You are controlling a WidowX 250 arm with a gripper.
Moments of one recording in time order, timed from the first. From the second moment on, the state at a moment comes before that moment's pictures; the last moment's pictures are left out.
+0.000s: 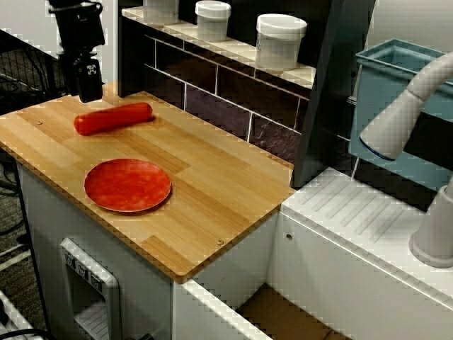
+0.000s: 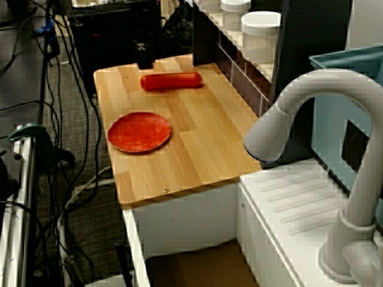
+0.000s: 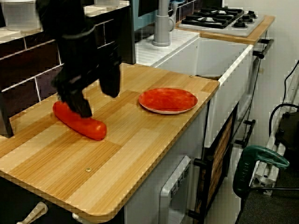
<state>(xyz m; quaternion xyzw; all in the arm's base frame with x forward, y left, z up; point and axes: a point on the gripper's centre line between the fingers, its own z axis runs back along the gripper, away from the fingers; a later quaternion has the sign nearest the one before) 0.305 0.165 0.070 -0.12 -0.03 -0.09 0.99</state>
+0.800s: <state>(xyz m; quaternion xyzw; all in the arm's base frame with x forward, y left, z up) 0.325 0.161 0.049 -0.11 -0.03 -0.03 0.99</state>
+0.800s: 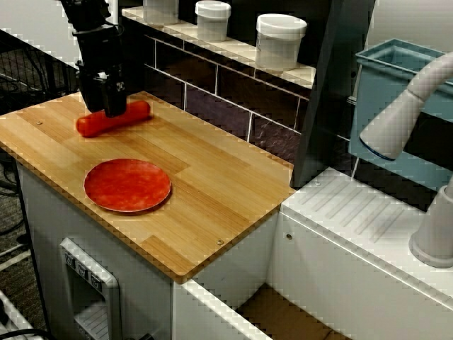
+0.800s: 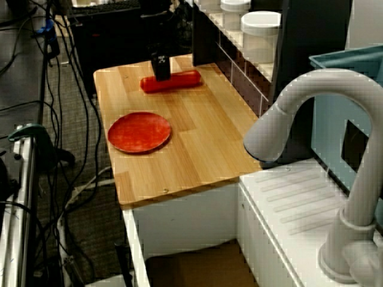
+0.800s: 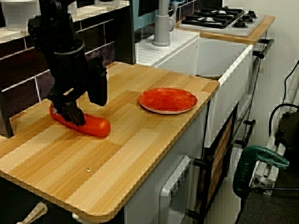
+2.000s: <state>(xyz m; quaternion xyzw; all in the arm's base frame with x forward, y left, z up) 0.302 0.140 0.045 -0.13 -0.02 -0.11 0.99</state>
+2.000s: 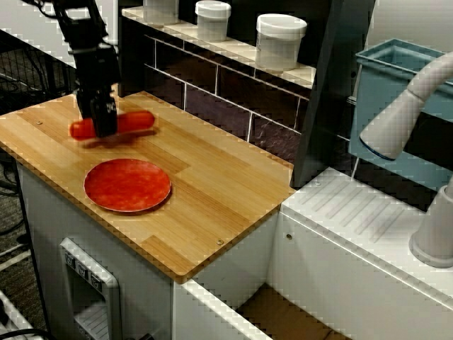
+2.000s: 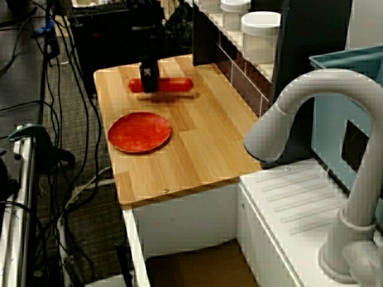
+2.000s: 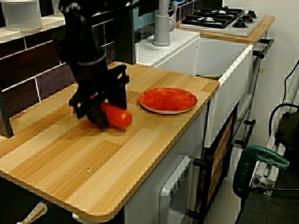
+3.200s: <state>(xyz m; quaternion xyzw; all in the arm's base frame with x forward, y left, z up) 0.264 0.041 0.100 -0.08 -0.06 -0.28 0.95</state>
